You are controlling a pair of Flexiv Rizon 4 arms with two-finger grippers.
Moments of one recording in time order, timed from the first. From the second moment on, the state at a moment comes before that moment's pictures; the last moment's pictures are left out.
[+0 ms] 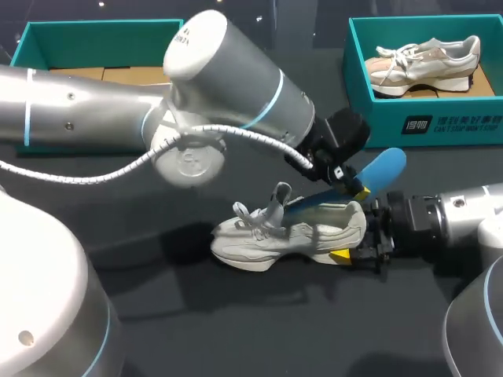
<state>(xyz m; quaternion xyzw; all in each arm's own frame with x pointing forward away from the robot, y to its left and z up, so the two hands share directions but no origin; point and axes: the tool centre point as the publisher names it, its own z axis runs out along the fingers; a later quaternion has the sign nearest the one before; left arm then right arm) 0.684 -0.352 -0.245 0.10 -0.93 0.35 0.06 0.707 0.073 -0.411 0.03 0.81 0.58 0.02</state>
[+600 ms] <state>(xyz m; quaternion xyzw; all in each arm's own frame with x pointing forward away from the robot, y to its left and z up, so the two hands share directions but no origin) 0.679 -0.346 -0.204 0.09 -0.93 0.35 0.11 0.707 0.073 -0.411 0.03 0.81 0.58 0.02</state>
